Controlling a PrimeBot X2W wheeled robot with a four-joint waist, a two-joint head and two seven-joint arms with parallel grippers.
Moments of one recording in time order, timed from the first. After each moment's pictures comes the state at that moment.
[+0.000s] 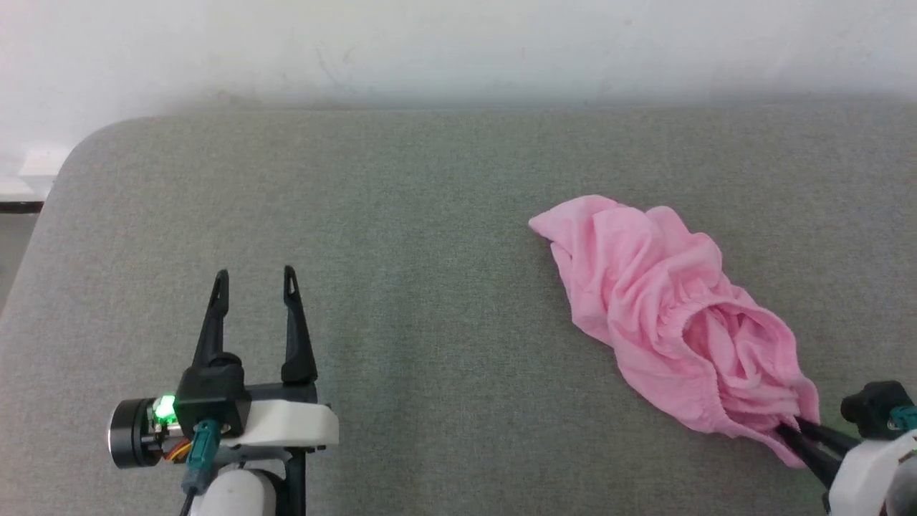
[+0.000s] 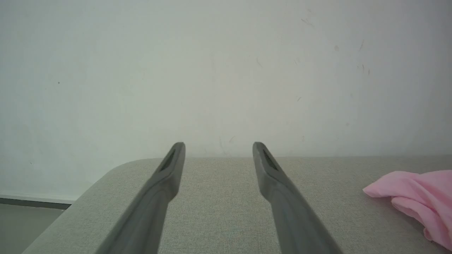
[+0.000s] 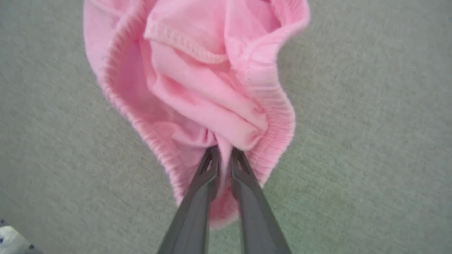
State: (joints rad) left arm -0.07 0.07 -0.08 0.00 -0.02 0.19 -0.26; right arm -0.25 -0.84 0.83 0.39 0.77 0.13 -0.08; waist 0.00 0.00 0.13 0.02
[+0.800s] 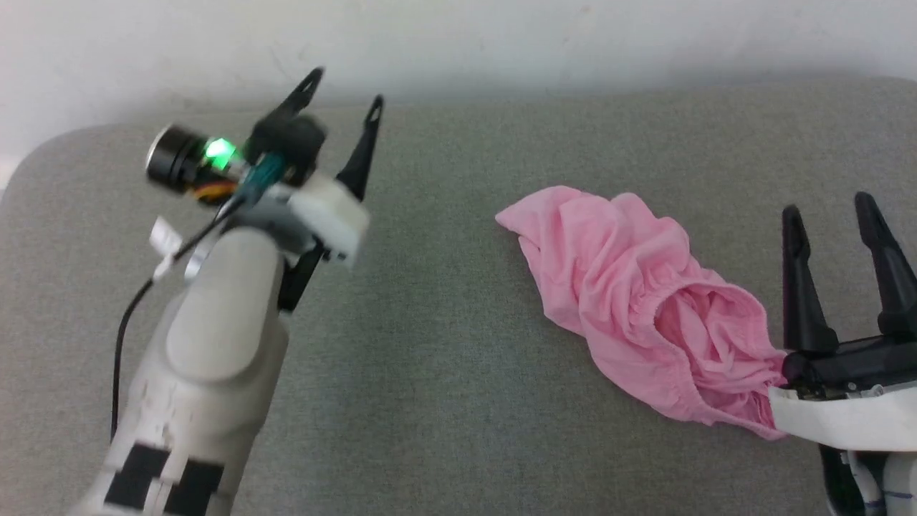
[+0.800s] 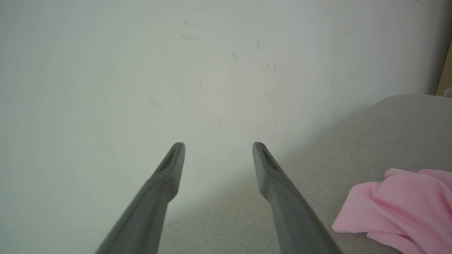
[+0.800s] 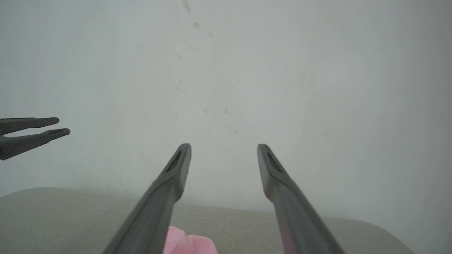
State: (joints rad) left arm -0.71 0.19 -0.26 0.47 -0.01 -0.11 -0.12; right arm -0.05 -0.16 -0.03 -0.23 0.17 0.13 -0.26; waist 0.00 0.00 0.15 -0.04
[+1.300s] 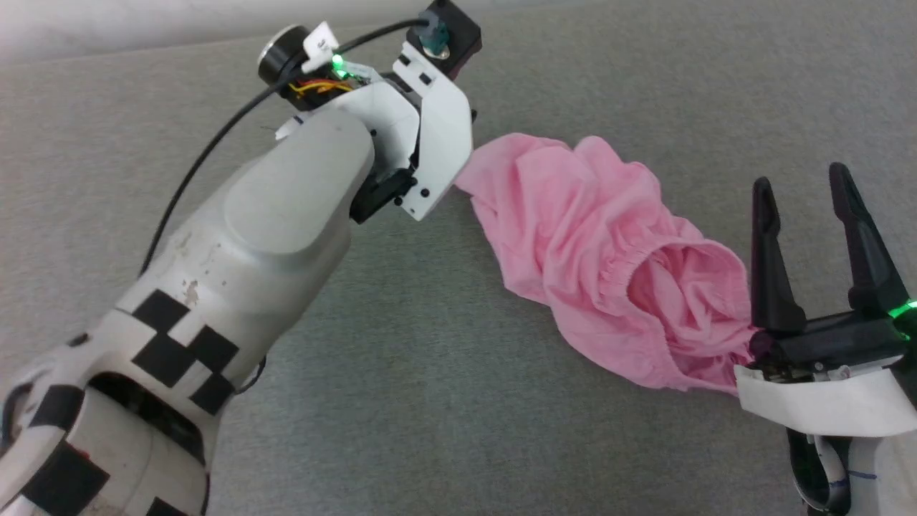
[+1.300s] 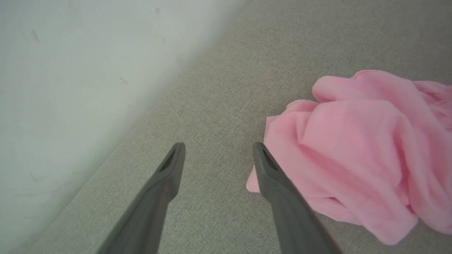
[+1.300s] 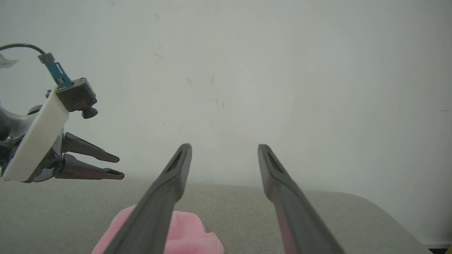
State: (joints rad) left arm -1.19 0.21 -0.94 0.73 -0.54 -0.13 0.40; right arm -0.10 -0.06 -0.01 -0.25 0.08 0.13 -0.26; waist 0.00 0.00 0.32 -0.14
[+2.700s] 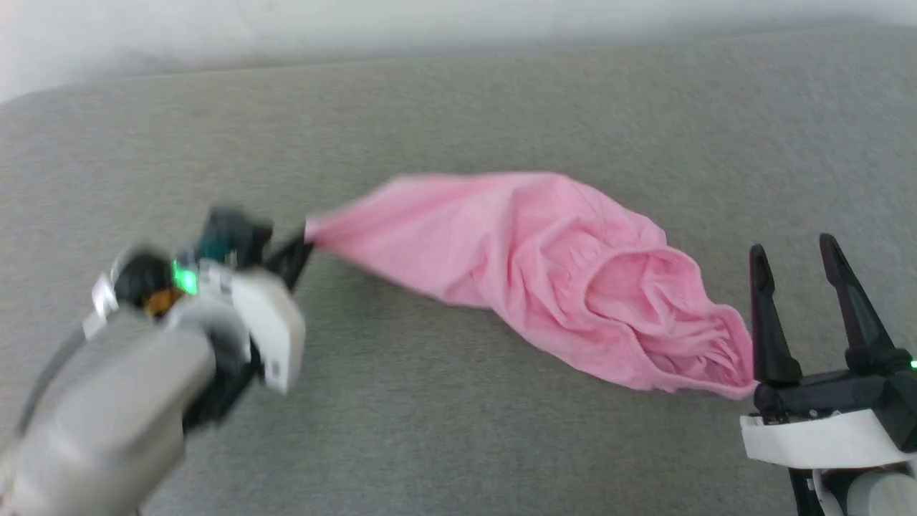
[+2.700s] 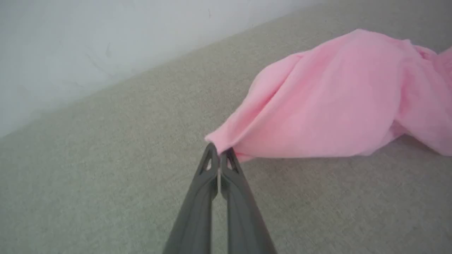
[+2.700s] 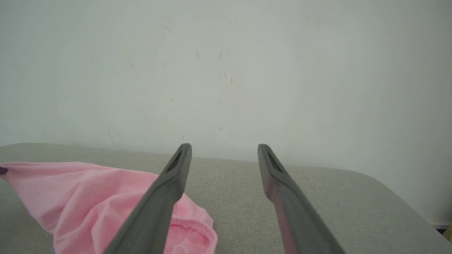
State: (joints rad) left arm -0.80 0.70 -1.10 0.32 -0.89 0.14 -0.05; right arm 0.01 -0.05 -0.05 -0.20 0.04 0.13 -0.26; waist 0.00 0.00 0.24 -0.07
